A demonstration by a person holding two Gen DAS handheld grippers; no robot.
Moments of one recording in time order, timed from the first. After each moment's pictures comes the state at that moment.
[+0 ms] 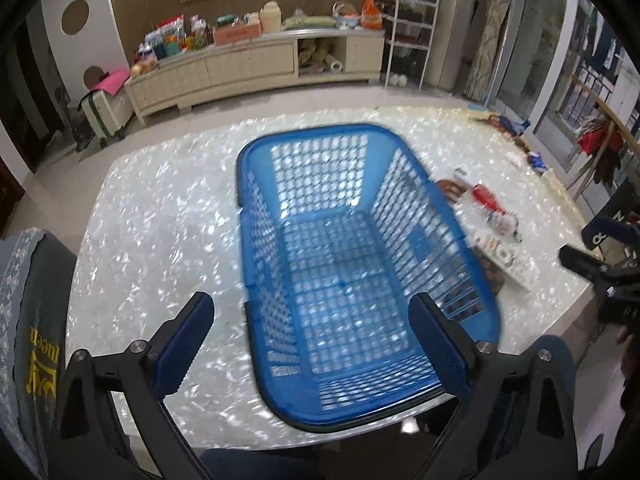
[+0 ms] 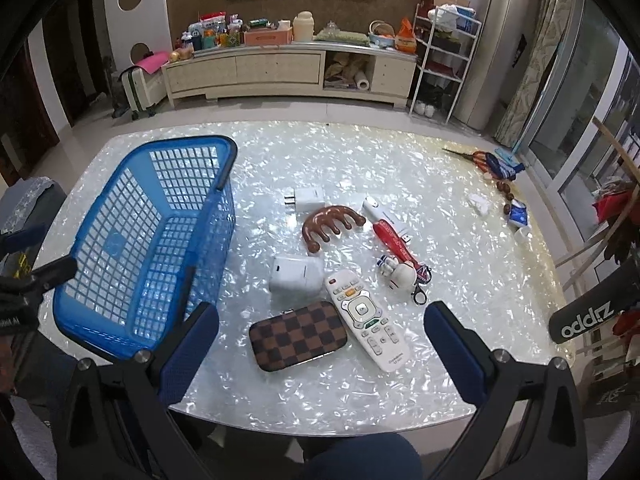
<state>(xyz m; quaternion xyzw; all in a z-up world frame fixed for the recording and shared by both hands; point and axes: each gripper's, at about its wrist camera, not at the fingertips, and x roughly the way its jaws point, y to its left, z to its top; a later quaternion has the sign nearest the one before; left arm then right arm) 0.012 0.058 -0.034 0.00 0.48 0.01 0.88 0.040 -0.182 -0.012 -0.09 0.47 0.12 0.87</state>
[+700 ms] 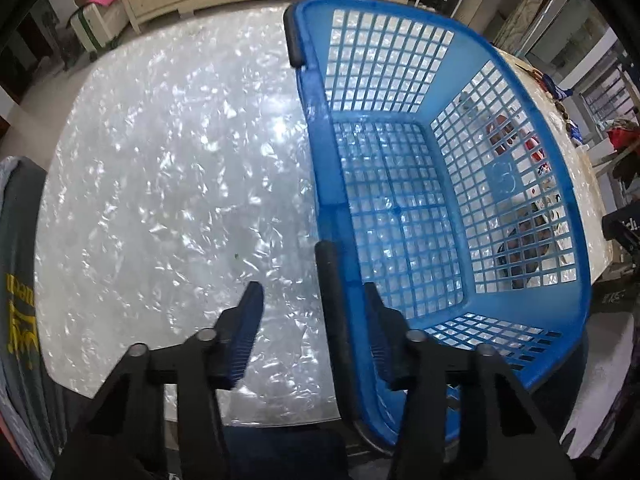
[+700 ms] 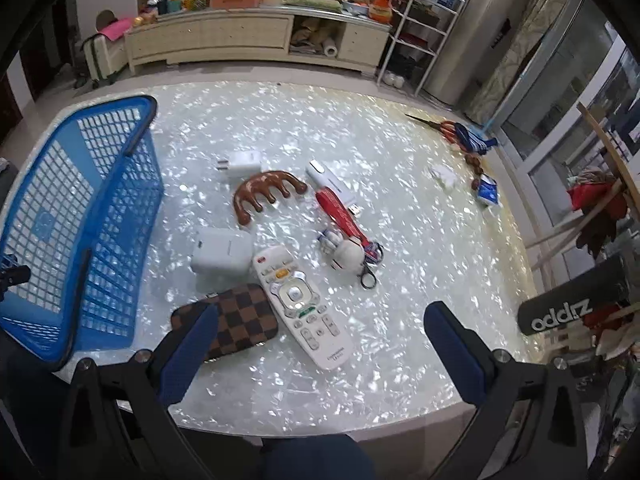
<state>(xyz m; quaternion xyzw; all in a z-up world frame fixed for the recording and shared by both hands) 0.040 0.115 -0.117 -0.06 0.61 0.01 0.79 0.071 -0.209 -0.045 -0.14 0.52 0.04 0.84</state>
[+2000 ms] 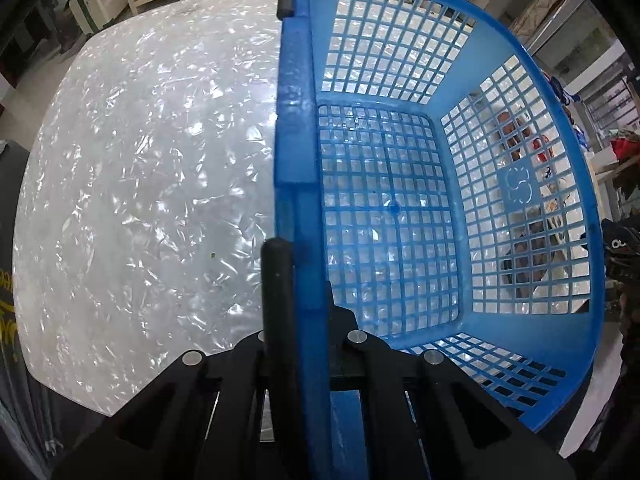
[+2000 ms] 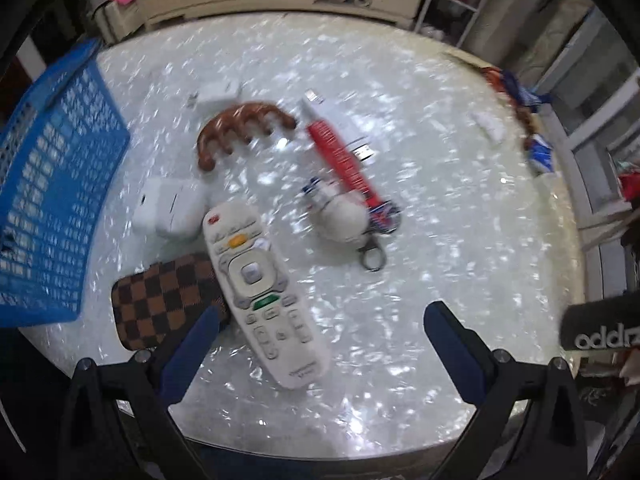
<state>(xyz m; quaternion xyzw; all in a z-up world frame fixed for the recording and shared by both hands) 0.059 0.106 -0.145 -0.08 0.63 0.02 0.77 0.122 -0.247 -0.124 -0.14 0.60 0.11 0.78</state>
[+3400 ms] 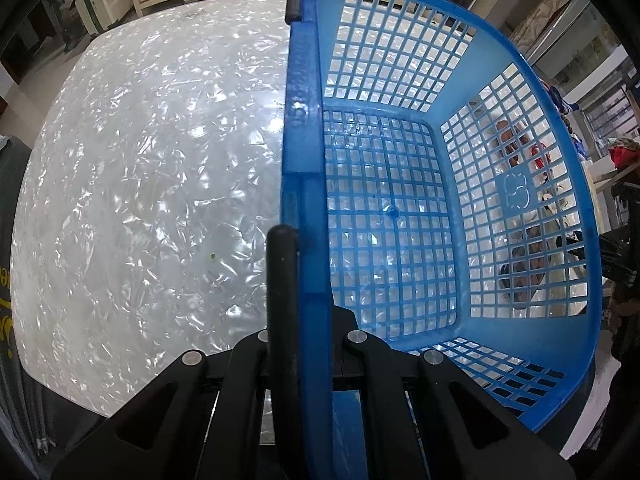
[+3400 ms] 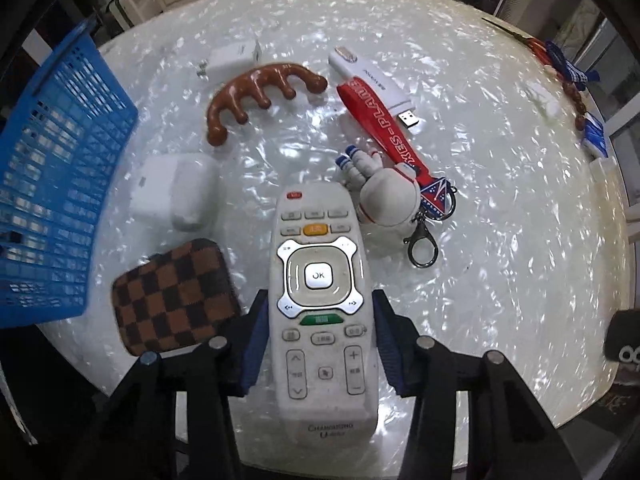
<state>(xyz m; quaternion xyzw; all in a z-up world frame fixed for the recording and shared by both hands) 0.052 0.109 -0.142 -0.09 0.61 0.02 0.79 0.136 -0.258 -0.137 -0.09 0.63 0.16 0.75</state>
